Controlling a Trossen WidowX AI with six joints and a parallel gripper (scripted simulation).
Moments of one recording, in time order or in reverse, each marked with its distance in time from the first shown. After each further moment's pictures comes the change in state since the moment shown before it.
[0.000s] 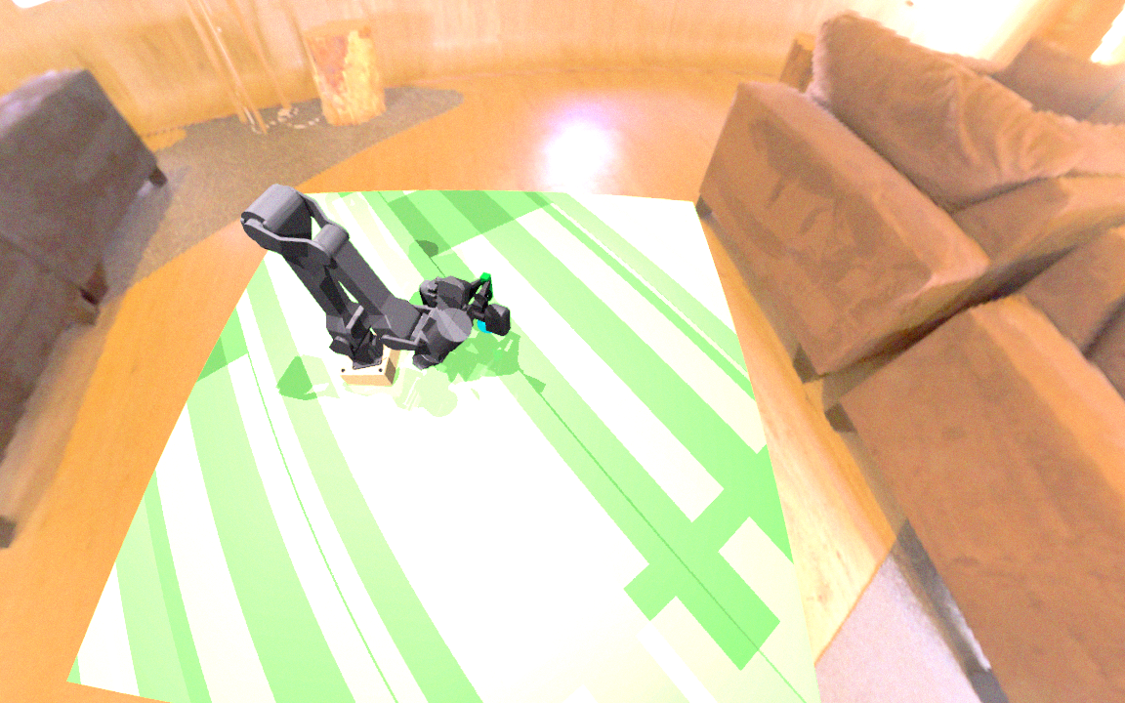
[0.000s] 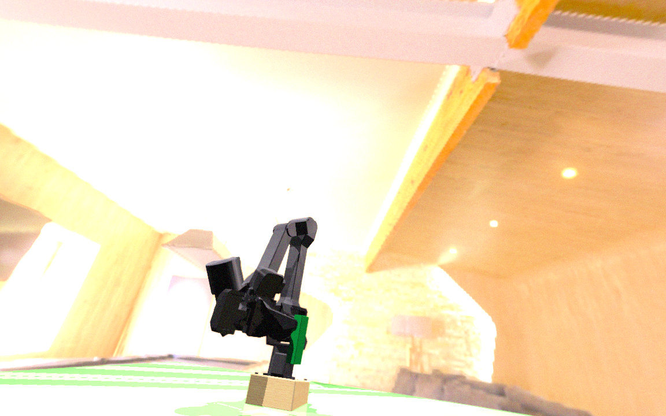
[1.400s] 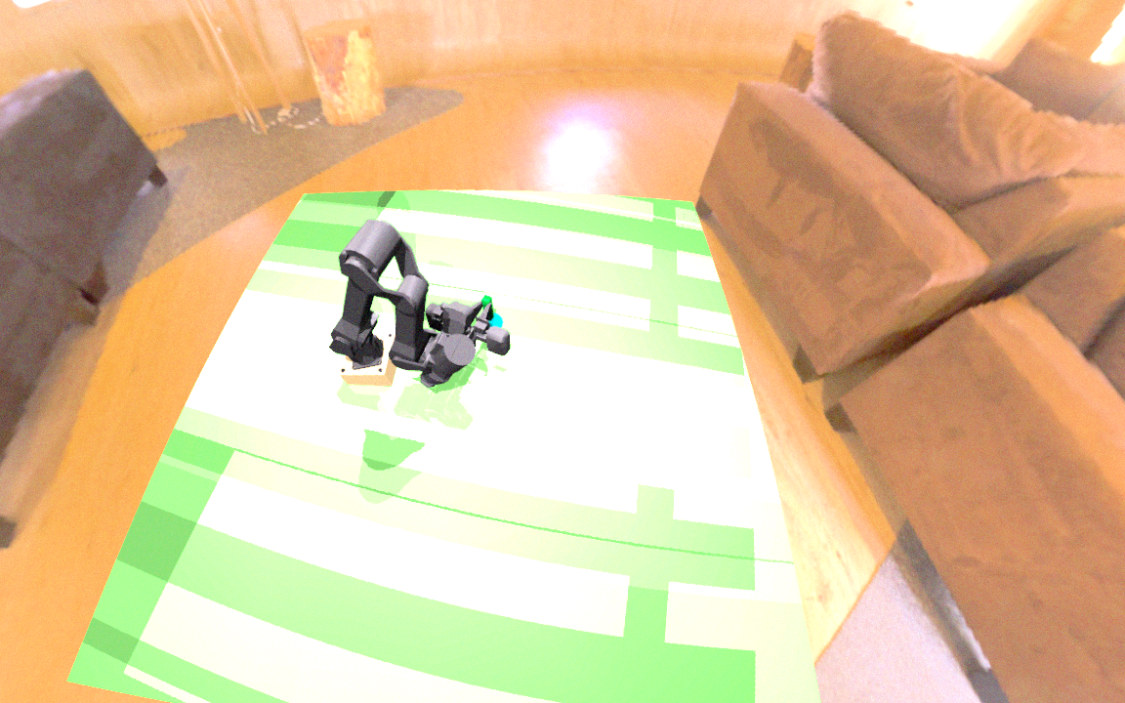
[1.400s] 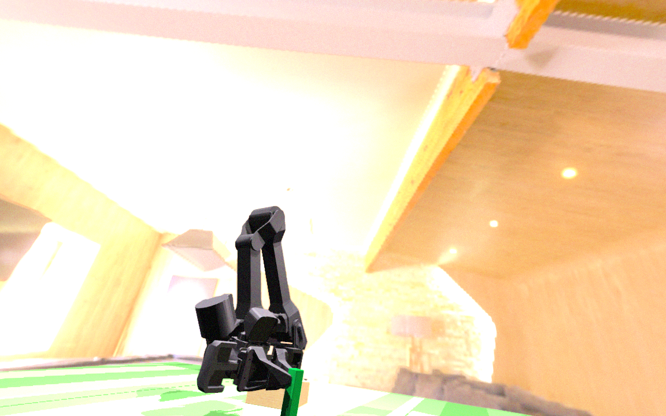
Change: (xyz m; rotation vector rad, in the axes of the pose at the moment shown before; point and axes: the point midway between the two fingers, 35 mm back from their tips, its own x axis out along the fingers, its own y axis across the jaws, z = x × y) arm 0.006 0.008 -0.073 0.005 -0.001 0.001
